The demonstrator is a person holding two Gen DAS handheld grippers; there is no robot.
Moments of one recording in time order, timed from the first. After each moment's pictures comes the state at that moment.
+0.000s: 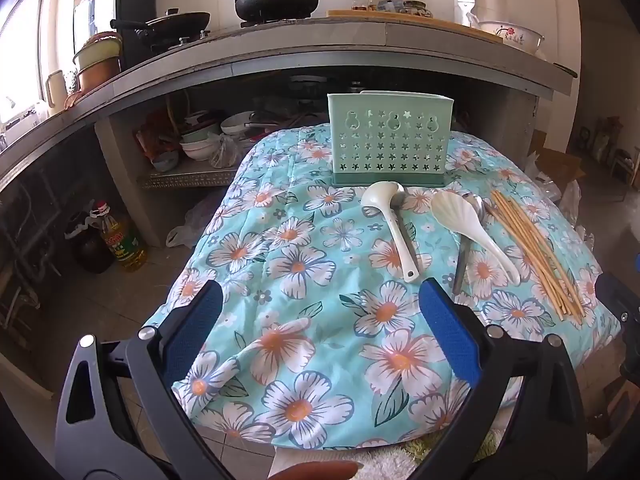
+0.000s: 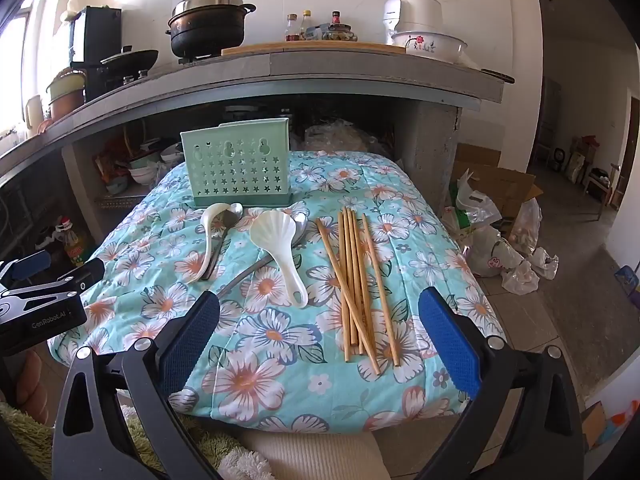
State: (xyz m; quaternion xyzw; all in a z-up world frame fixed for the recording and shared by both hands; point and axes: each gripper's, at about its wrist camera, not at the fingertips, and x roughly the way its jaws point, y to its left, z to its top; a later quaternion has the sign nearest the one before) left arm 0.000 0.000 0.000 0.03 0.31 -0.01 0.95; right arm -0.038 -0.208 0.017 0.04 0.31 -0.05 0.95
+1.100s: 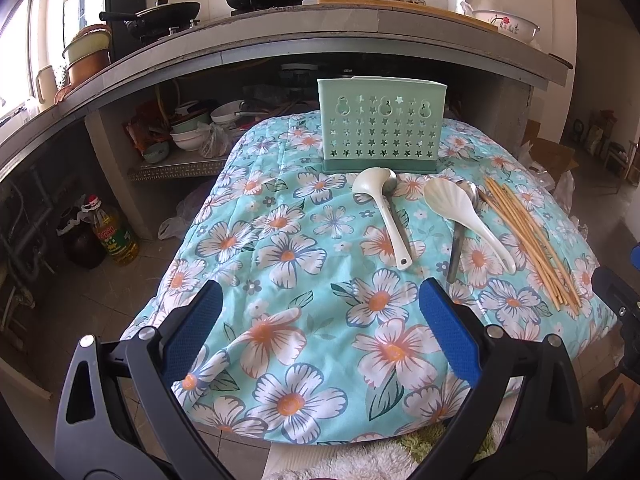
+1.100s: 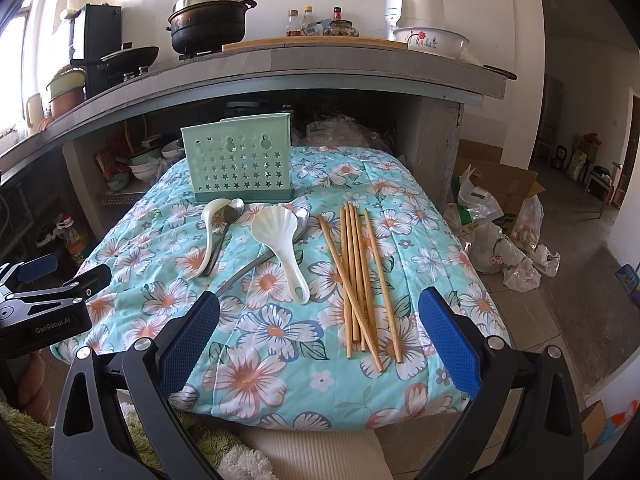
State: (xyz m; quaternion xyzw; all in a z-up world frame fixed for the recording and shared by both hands) left arm 0.003 -0.004 -0.009 0.03 0.34 -0.02 0.94; right arm -0.037 -0.208 0.015 0.04 0.32 -0.05 0.95
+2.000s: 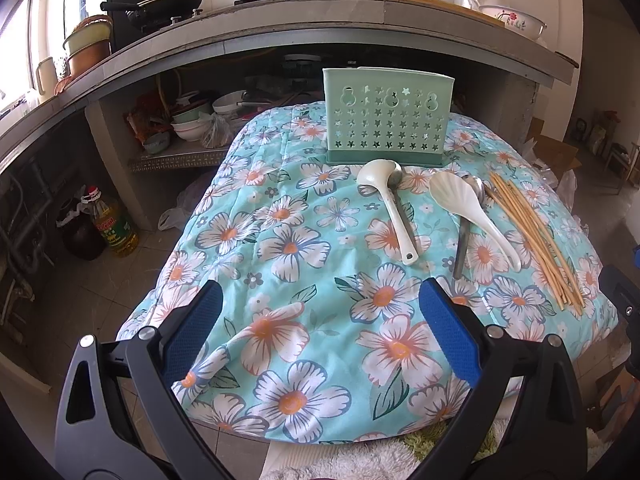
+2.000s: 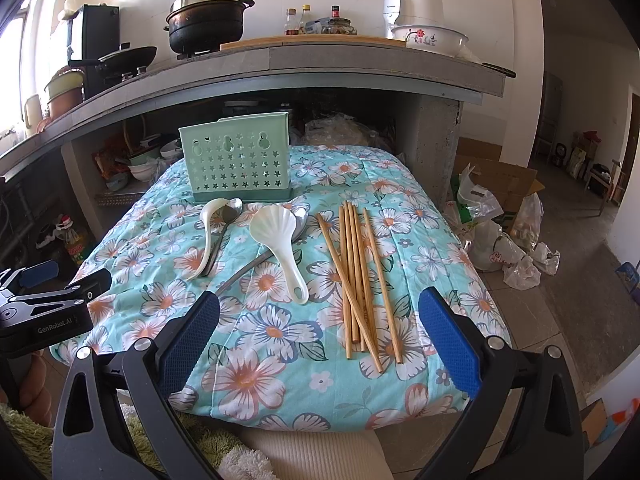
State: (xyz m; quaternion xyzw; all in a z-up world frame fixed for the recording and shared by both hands) left arm 0.007 0.002 -0.013 0.03 0.35 -0.02 0.94; right arm -0.036 -0.209 0.014 0.04 0.32 -0.05 0.95
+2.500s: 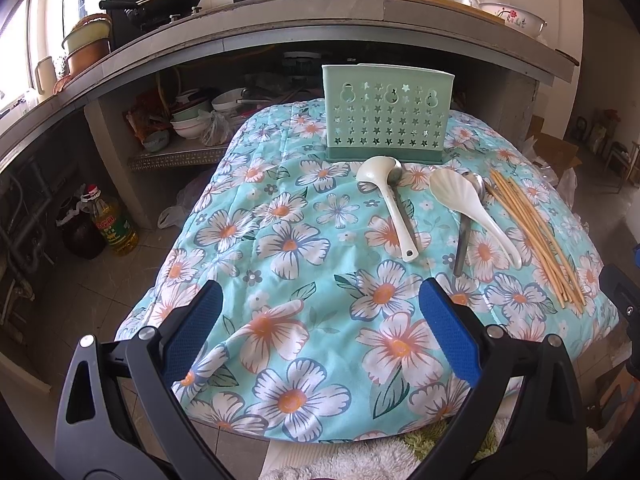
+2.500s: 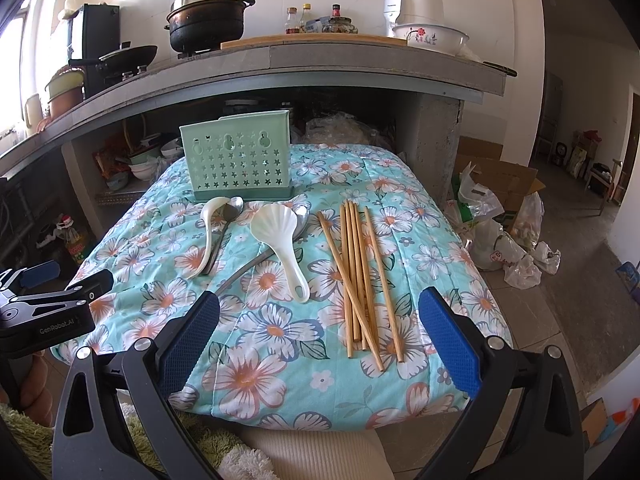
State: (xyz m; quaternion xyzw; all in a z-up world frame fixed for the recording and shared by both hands) left arm 0.006 0.003 -0.015 0.03 0.35 -0.02 0.94; right arm -0.035 -0.209 0.013 0.04 0.32 -0.05 0.95
